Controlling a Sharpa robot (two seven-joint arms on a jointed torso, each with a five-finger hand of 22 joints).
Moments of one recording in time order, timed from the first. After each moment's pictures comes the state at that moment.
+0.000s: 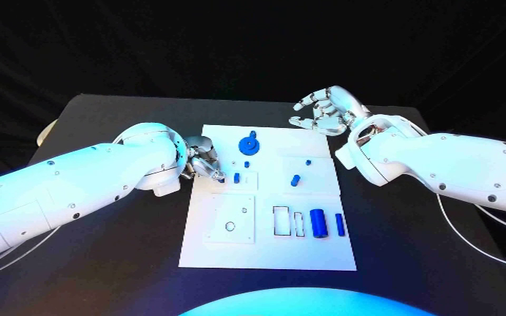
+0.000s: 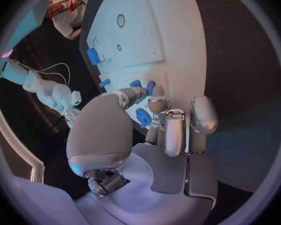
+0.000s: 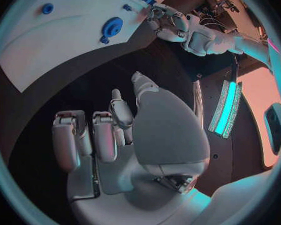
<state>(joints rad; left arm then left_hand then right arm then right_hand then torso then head) 1.23 -0.65 -0.06 1.43 -1.11 0.16 -0.48 1.16 -0.23 0.67 0.19 0.42 0.93 0.05 0.70 0.71 1.32 -0.03 1.09 0.83 1.47 -0.08 1.53 1.31 0.11 1.27 0.03 1.37 1.12 1.22 -0.97 -0.12 1.63 -0.93 -0.68 -0.01 1.36 -0.19 0.16 0.29 0.20 0.92 0.14 0.24 0.29 1.34 0.06 1.17 1.27 1.47 -0.02 1.51 1.31 0.01 1.47 0.09 1.51 1.31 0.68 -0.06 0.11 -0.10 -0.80</state>
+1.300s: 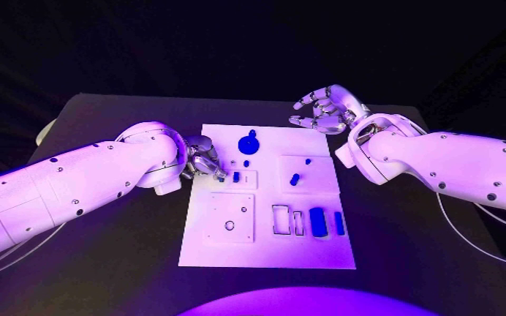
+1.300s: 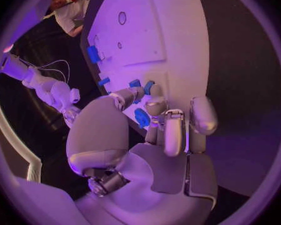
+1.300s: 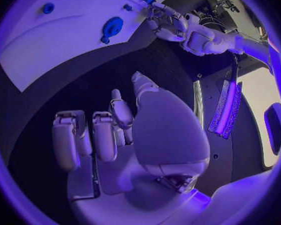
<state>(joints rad) 1.23 -0.64 -0.06 1.40 -1.08 0.16 -0.48 1.06 -0.22 0.68 0.11 0.39 0.96 0.02 0.67 0.70 1.34 -0.04 1.10 0.86 1.46 -0.09 1.53 1.31 0.11 1.28 0.02 1.36 1.11 1.22 -0.97 -0.12 1.63 -0.93 -0.68 -0.01 1.36 -0.19 0.16 0.29 0.20 0.92 0.14 0.24 0.29 1.34 0.06 1.17 1.27 1.47 -0.02 1.51 1.31 0.01 1.47 0.09 1.51 1.31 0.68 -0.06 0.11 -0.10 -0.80</state>
